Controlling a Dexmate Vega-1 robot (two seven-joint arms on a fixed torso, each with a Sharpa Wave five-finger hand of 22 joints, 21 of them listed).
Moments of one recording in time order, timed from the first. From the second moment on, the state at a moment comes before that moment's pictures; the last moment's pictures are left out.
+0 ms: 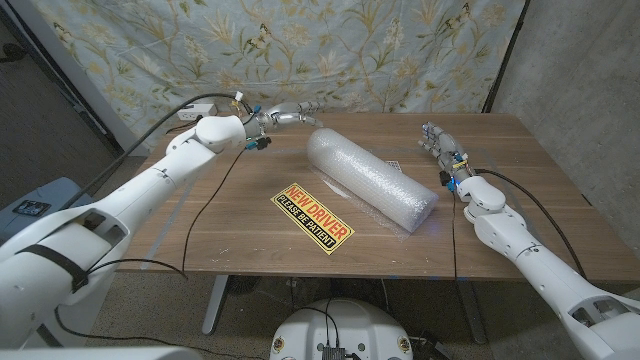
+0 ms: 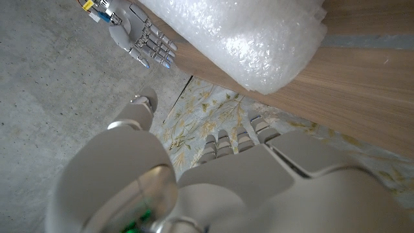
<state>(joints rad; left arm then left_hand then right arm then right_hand) 0.37 0.67 0.67 -1.28 -0.25 -0.24 -0.47 0.72 0.01 0.58 -0.18 0.22 -0.03 0.06 0.18 0.18 -0.05 0.03 0.20 0.20 -0.08 0.10 0.17 0.17 0.04 0.09 0.24 0.18 -0.84 -0.52 -0.31 -1.28 0.56 0.27 -0.01 0.34 0.16 0.37 -0.08 0.17 0.28 0.04 0.20 0.19 0.18 0.06 0.20 0.20 0.09 -0.02 0.20 0.21 0.32 -0.04 0.19 0.17</state>
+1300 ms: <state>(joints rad) 0.21 0.63 0.80 -1.26 -0.05 -0.37 -0.56 0.80 -0.02 0.54 -0.16 0.22 0.04 0.13 0.20 0.19 -0.02 0.07 0.23 0.23 -0.03 0.11 0.19 0.18 0.07 0.09 0.22 0.18 -0.86 -0.52 -0.28 -1.30 0.58 0.26 -0.02 0.35 0.16 0.37 -0.09 0.17 0.23 0.06 0.18 0.19 0.15 0.08 0.19 0.20 0.07 0.01 0.20 0.21 0.30 -0.02 0.19 0.17</state>
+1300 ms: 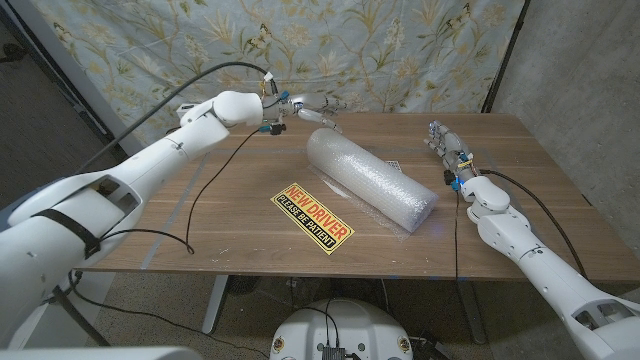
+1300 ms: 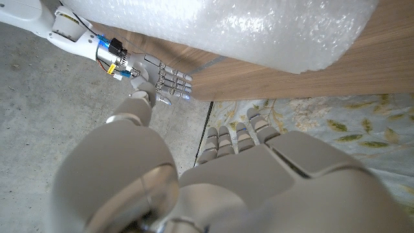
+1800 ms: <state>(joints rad) 0.18 0.65 0.81 -1.30 -0.03 -0.38 -0.63 0.80 -0.02 0.52 -0.16 0.22 -0.01 0.14 0.19 0.19 -0.07 0.08 0.22 0.23 -0.08 0.12 0.18 0.18 0.04 0.09 0.20 0.18 -0.86 -0.53 -0.27 -1.31 0.57 0.24 -0.04 0.36 0.15 0.37 -0.10 0.17 0.21 0.07 0.18 0.19 0.14 0.08 0.19 0.20 0.07 0.01 0.20 0.21 0.30 -0.02 0.19 0.17</state>
